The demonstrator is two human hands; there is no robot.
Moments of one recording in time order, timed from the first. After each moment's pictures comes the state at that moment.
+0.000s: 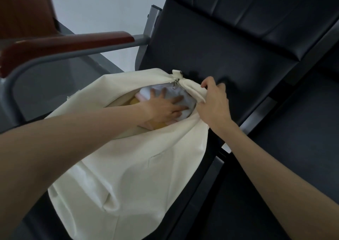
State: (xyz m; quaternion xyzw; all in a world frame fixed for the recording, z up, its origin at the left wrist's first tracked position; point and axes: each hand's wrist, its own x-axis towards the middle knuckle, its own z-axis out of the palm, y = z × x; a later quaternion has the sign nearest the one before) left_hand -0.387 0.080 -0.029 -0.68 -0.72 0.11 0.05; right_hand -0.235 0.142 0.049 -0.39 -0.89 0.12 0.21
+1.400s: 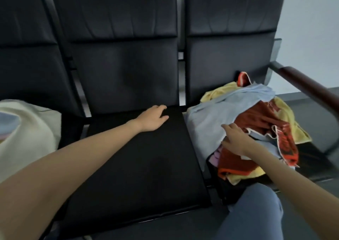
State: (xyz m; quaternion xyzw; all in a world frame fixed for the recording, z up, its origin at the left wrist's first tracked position) left_hand 0.155 0.014 0.084 -0.80 -0.54 -0.06 -0.23; right_hand 0.450 -0.074 0.054 -0.70 -0.70 0.15 -0.01
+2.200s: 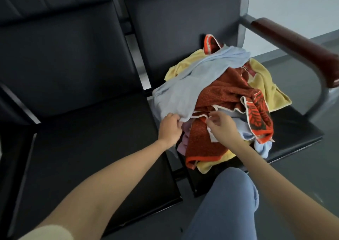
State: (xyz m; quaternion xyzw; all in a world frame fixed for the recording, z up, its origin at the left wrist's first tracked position) left_hand 0.374 -0.005 -0.061 -0.77 -0.55 -0.20 -0.23; right_hand 0.532 -0.081 -0.016 -0.75 -0.46 0.30 0.36
